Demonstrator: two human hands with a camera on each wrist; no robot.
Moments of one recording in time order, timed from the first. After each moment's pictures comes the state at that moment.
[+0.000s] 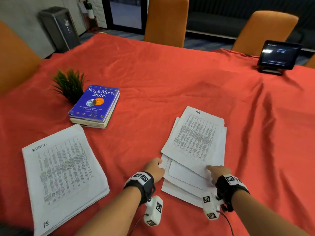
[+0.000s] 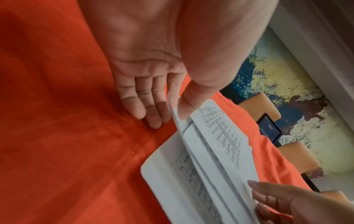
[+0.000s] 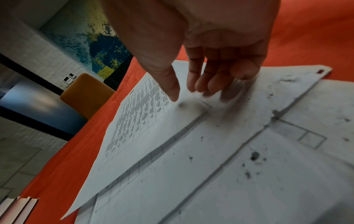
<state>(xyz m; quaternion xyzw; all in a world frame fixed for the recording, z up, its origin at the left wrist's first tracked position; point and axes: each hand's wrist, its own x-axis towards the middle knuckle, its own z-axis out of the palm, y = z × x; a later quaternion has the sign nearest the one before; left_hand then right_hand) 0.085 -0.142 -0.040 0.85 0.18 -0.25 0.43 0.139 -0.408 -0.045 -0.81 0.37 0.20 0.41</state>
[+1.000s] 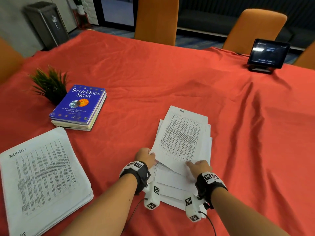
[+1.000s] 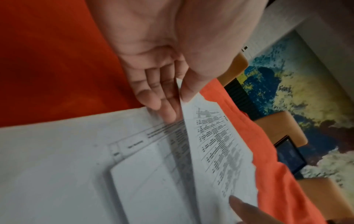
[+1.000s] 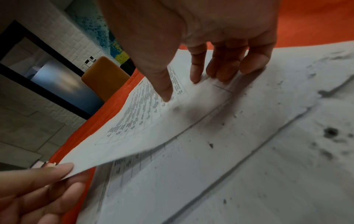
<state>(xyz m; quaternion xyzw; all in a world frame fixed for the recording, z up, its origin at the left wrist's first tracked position) 0.135 -0.162 -0.024 0.80 0.26 -0.17 0.52 0.159 -0.391 -0.053 -0.88 0.29 0.24 0.31</state>
